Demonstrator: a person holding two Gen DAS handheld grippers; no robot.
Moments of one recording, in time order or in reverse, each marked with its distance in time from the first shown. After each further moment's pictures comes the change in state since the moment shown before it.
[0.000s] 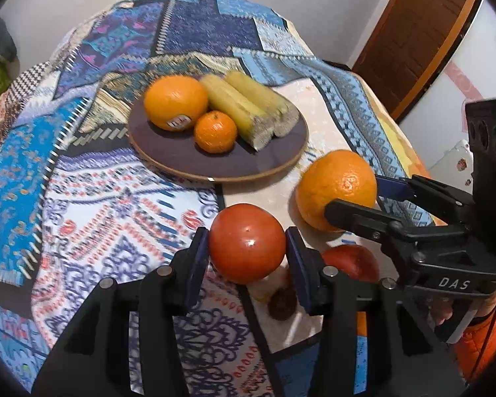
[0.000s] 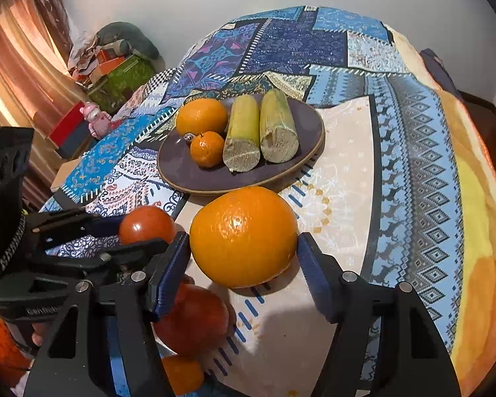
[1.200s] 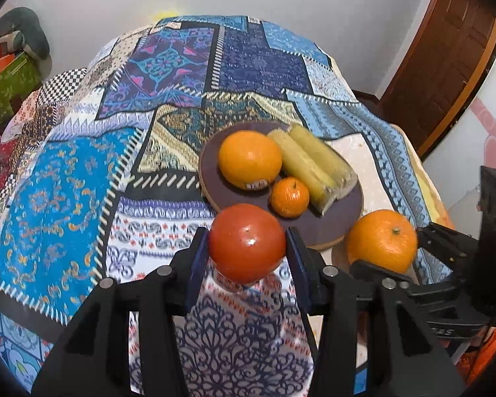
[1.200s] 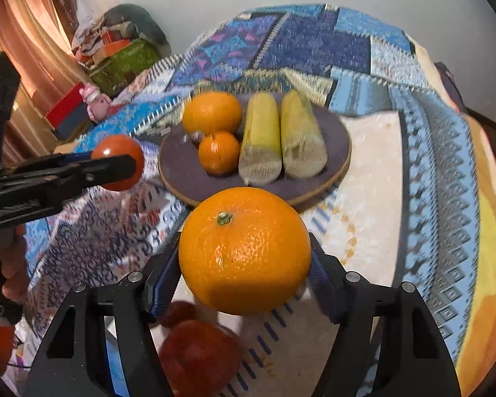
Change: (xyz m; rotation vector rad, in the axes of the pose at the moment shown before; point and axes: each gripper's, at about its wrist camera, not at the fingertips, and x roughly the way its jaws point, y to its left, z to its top) left arm -0.012 0.049 0.042 -0.083 -0.094 0.101; right arm 0.021 0.014 0.026 -0.066 0.025 -0.005
